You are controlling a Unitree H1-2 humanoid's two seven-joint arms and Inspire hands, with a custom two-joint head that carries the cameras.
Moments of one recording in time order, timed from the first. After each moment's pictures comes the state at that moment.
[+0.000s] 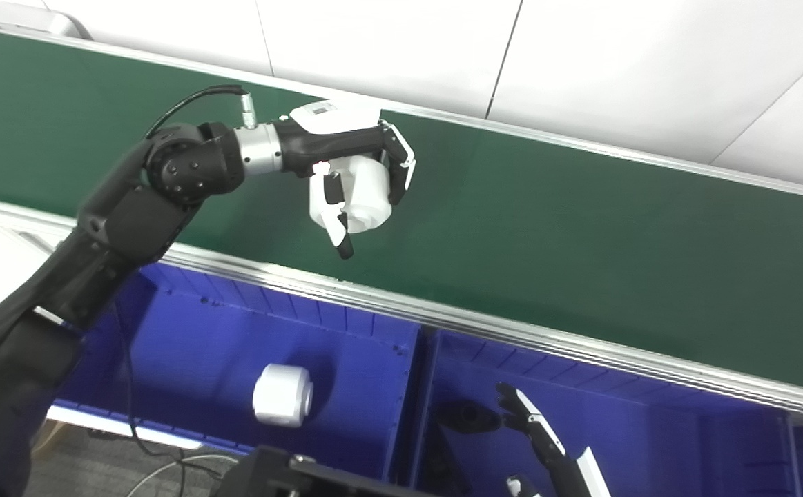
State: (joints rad) left arm -0.35 0.56 -0.26 -0.03 0.25 -0.40 -0.59; right arm 0.61 -0.26 0.36 -0.18 -0.30 -0.41 0.07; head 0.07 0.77
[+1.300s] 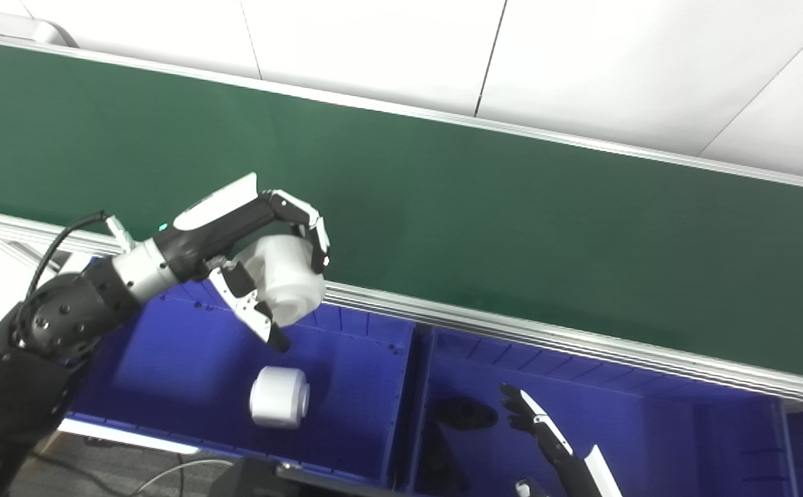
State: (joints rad) left arm 0.18 0.55 -0.05 -0.30 0.05 -0.33 -0.50; right arm 0.62 -0.29 0.33 -0.21 -0.28 -0.41 0.11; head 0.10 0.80
